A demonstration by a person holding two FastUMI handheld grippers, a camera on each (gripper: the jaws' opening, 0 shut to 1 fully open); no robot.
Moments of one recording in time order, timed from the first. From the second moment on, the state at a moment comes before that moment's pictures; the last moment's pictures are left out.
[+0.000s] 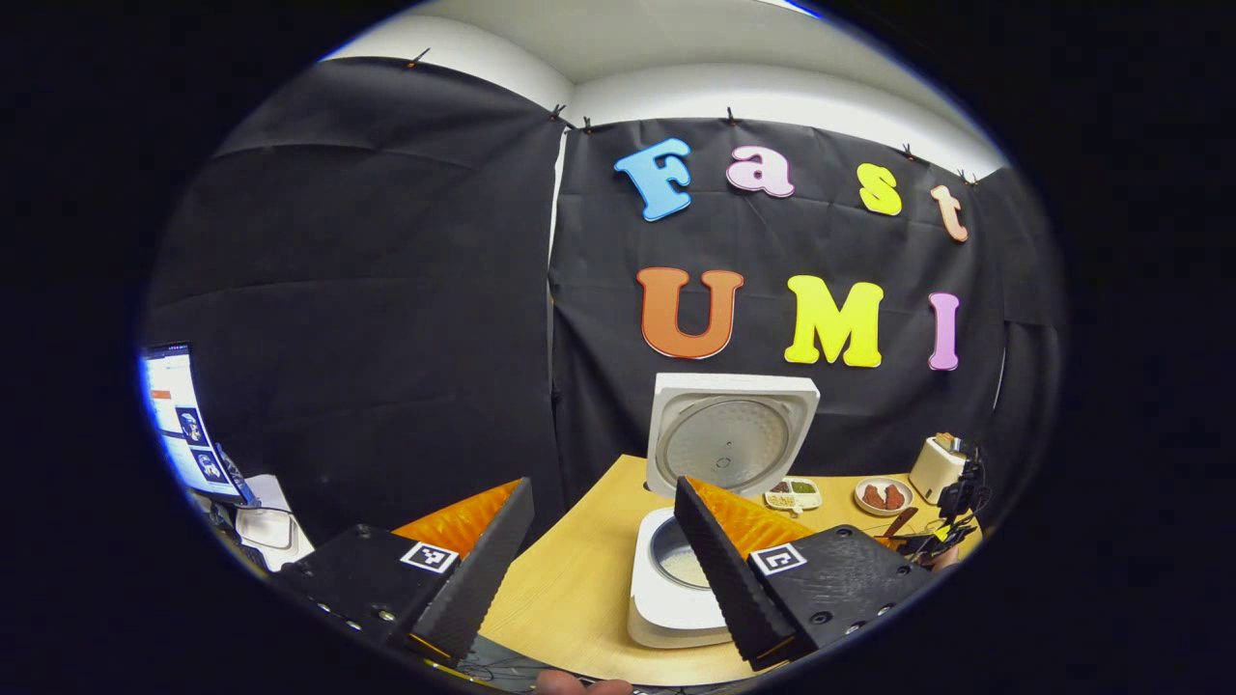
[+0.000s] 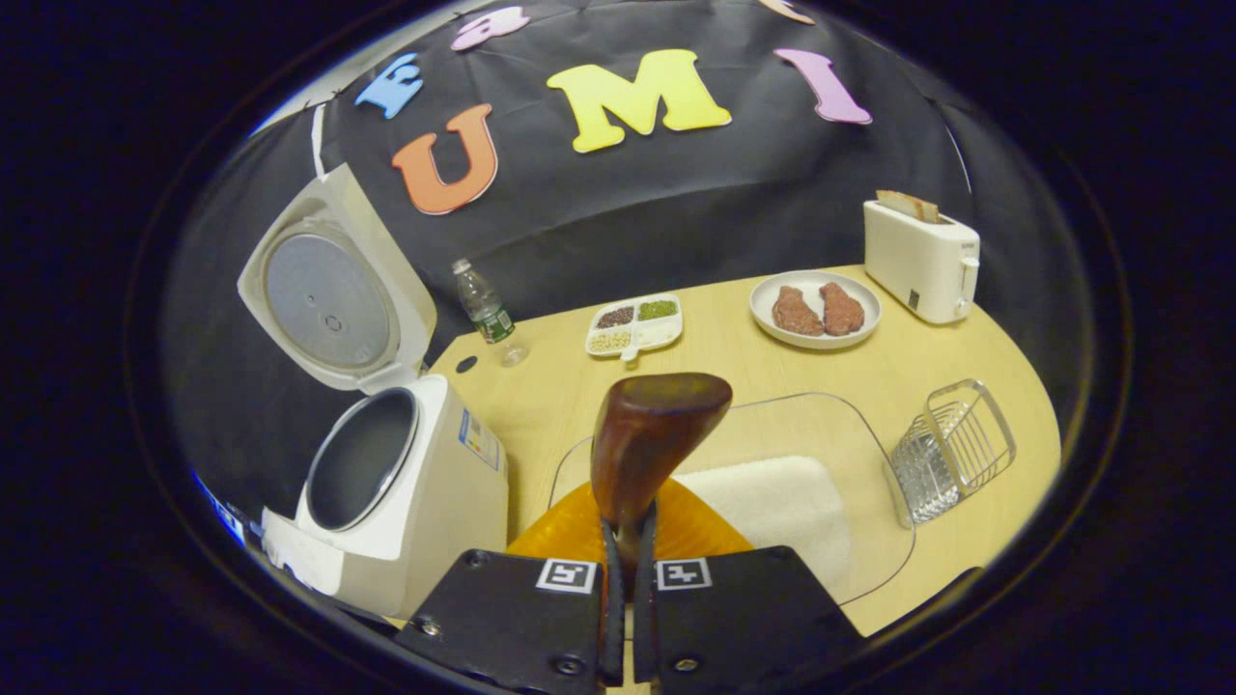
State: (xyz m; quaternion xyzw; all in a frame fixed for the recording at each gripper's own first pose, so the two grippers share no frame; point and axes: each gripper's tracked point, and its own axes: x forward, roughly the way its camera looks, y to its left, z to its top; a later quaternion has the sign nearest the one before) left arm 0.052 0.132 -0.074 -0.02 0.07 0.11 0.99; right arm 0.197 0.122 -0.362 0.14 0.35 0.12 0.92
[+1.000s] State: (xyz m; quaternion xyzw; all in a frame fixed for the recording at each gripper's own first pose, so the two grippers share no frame) left arm 0.059 0.038 -0.056 -0.01 0.07 0.12 0.99; right arm 0.225 -0.003 -0.308 0.43 0.30 0.12 0.84
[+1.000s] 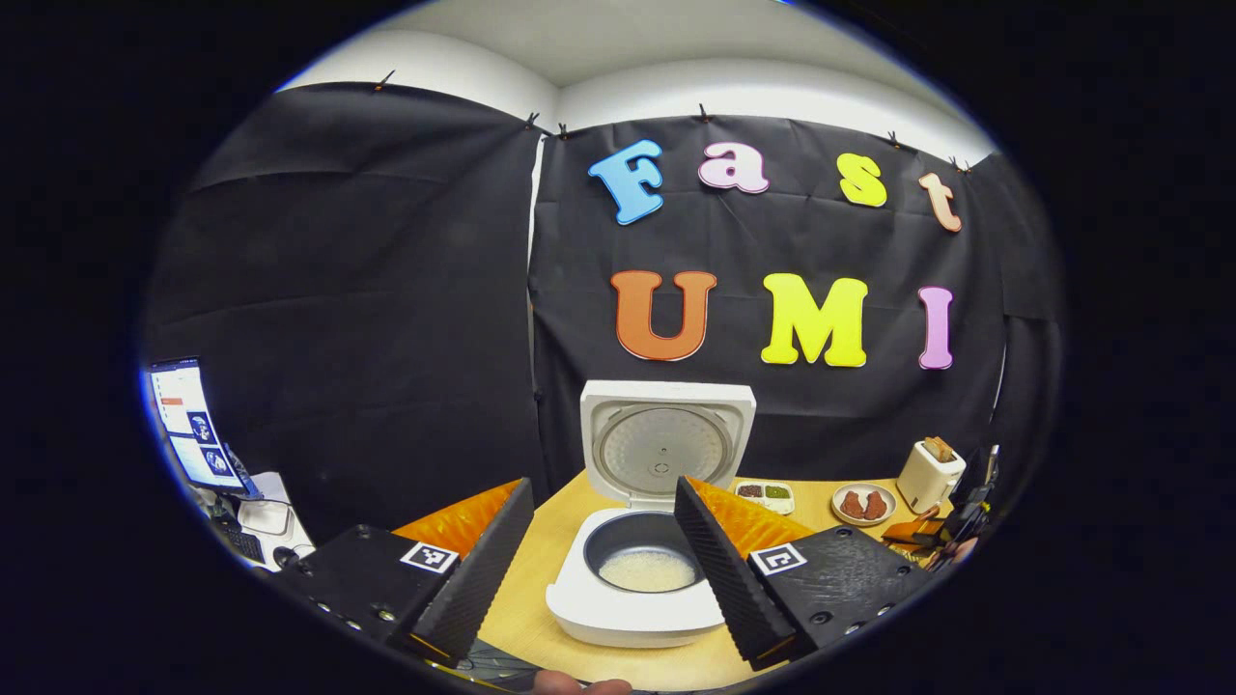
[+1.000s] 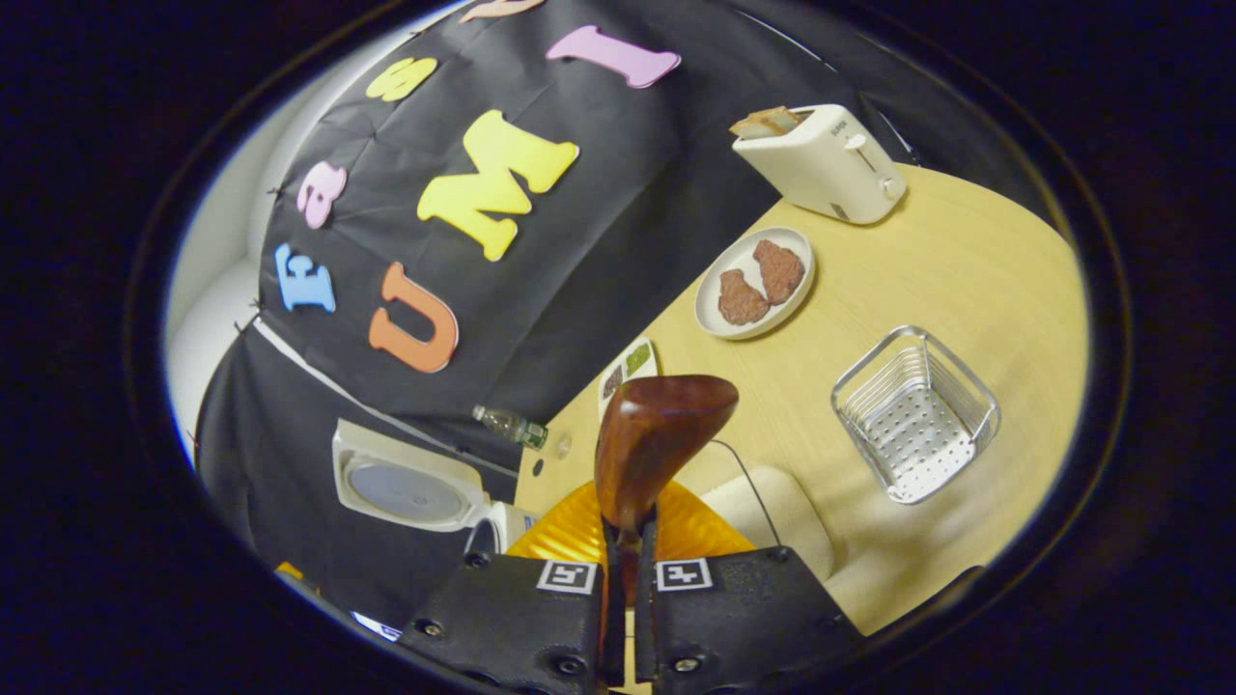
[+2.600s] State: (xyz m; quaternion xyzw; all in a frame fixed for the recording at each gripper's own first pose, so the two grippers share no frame) left arm 0.017 0.172 -0.075 -0.05 0.07 0.16 0.98; right arm 0.243 0.315 -0.210 0.15 0.24 0.27 0.92
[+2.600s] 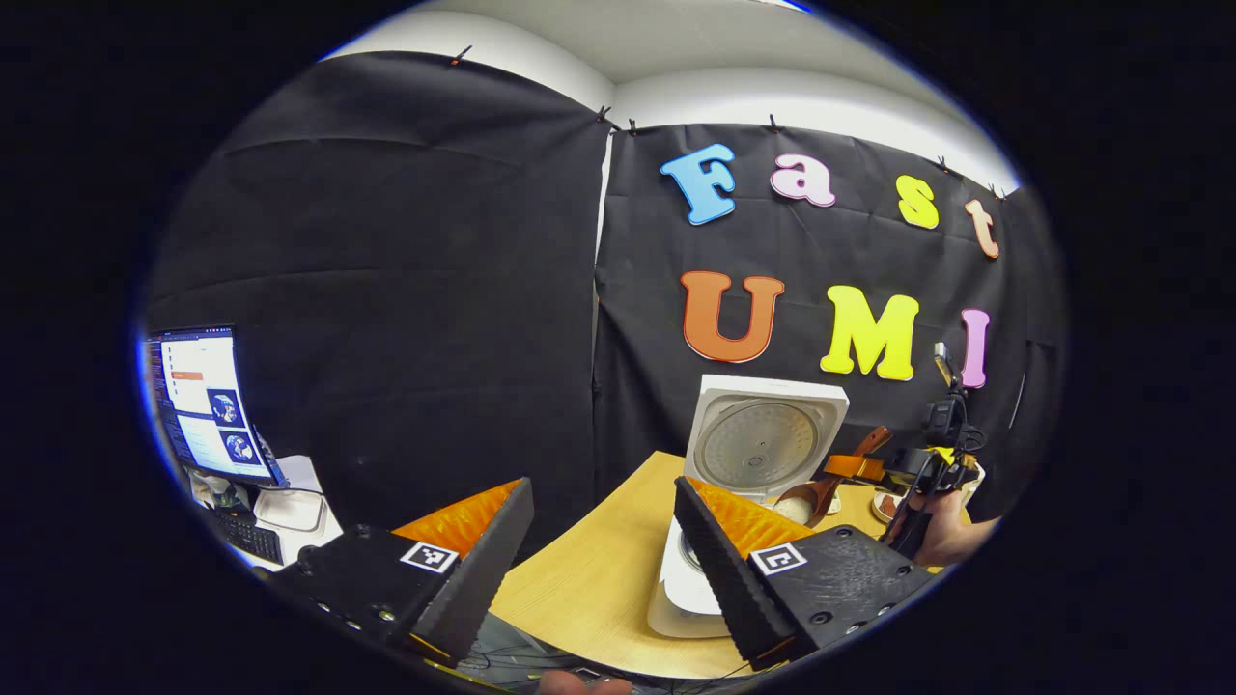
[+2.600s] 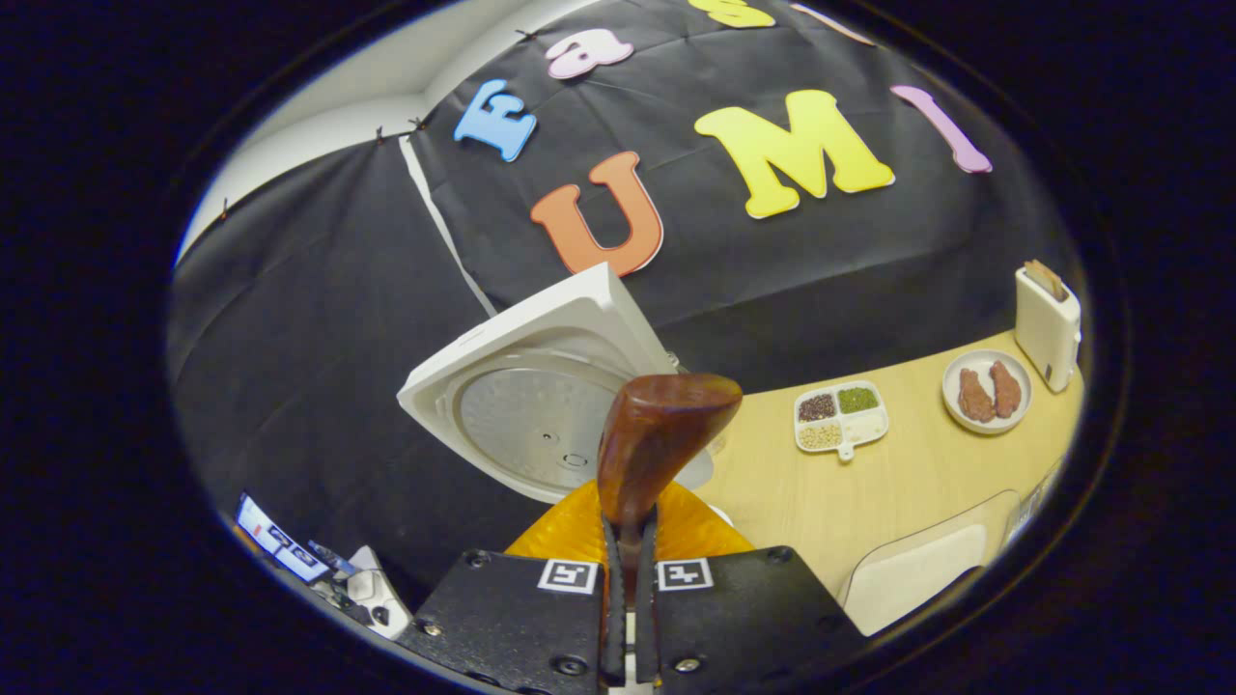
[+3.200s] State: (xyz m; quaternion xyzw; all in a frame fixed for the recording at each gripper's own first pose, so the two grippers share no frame) left arm 0.012 0.183 -0.083 -0.03 0.07 0.14 0.99; right arm 0.221 0.352 -0.185 -0.09 0.12 0.29 0.94
